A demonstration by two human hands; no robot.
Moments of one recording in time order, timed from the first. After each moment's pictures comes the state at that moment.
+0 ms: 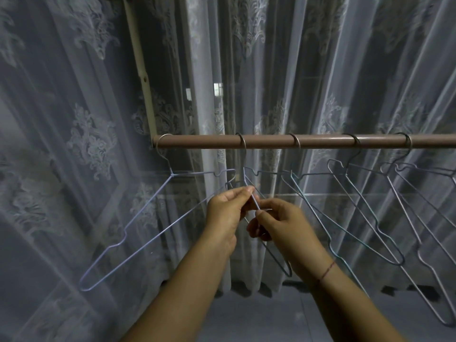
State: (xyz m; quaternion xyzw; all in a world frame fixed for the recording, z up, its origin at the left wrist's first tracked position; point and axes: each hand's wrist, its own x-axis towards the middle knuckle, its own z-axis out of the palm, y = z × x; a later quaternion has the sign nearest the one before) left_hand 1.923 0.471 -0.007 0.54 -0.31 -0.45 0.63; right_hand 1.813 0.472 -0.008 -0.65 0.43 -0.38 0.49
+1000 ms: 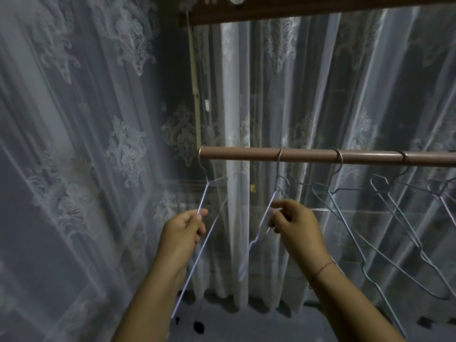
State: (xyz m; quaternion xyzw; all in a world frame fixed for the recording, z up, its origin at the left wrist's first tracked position) left_hand 2.043 0.521 -0.027 0.66 -0.35 -0.26 0.62; right_hand 1.858 0.448 -0.017 -0.68 0.45 -0.43 0.39
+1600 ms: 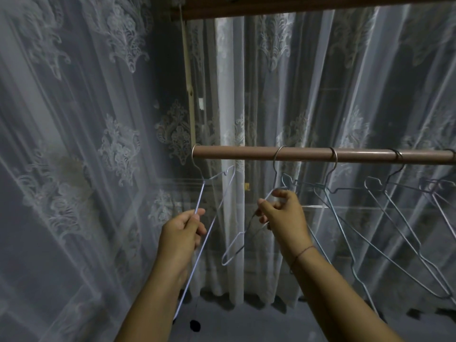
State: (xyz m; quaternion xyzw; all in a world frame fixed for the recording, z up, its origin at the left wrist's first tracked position) left_hand 2.038 0.522 -0.032 0.63 -0.34 -0.26 0.64; right_hand 1.878 0.447 -0.008 -0.55 0.42 -0.49 0.53
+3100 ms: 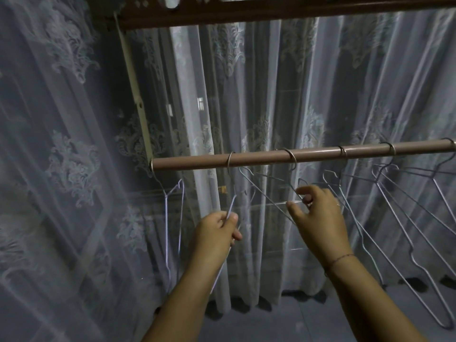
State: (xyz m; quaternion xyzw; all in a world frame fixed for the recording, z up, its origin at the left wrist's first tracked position) left_hand 1.953 0.484 -0.013 0.65 -0.47 -0.33 0.50; right_hand 1.781 0.437 -0.004 -0.65 0.59 -0.45 0.15
